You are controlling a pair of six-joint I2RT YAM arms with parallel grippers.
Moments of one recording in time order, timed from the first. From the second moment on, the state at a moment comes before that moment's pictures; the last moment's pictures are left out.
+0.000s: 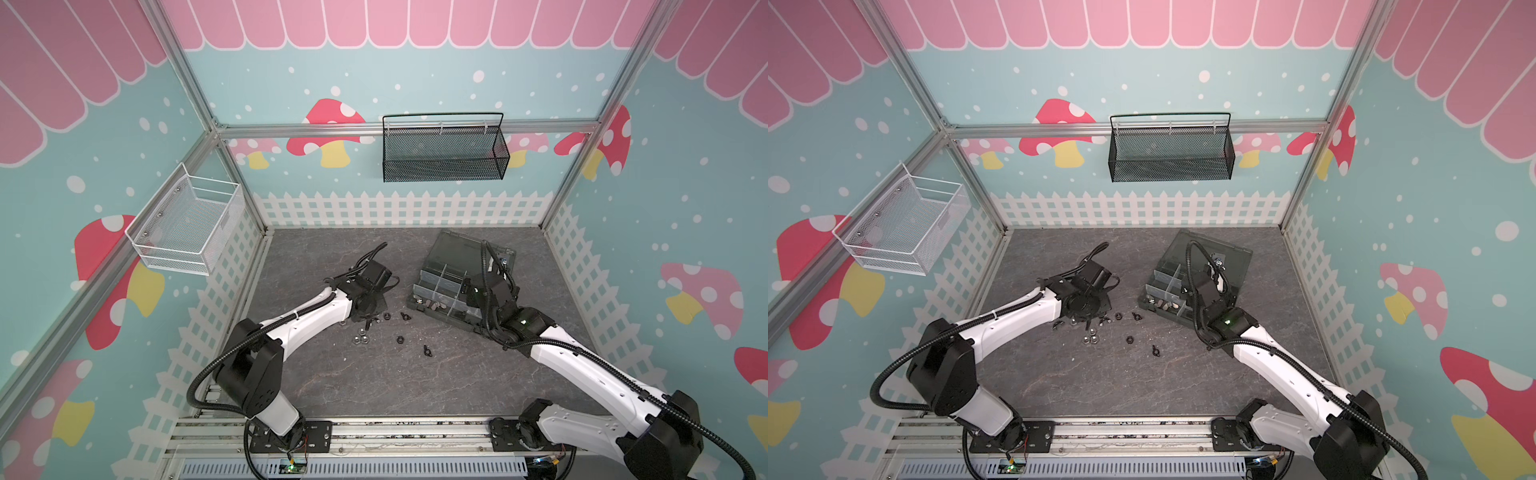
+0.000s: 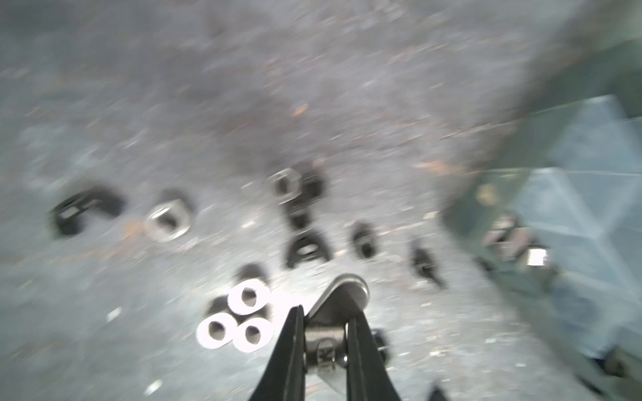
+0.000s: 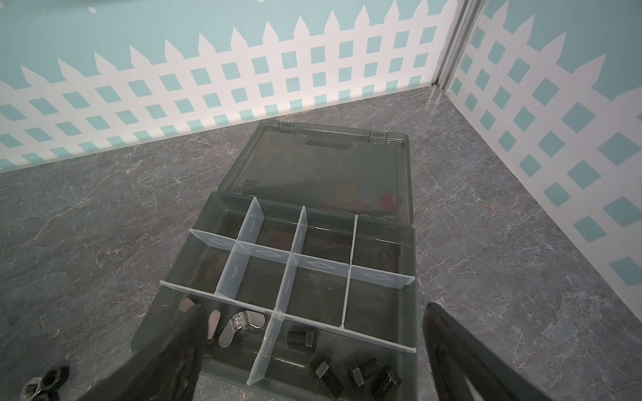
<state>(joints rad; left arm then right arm) -0.63 1.66 1.24 -0.70 -0.16 -0.92 0.63 1.12 0.89 -0.40 0.68 0.52</state>
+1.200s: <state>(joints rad) -0.82 2.16 1.73 -0.55 0.05 -0.84 0.63 1.12 0.87 -0.42 0.66 0.54</state>
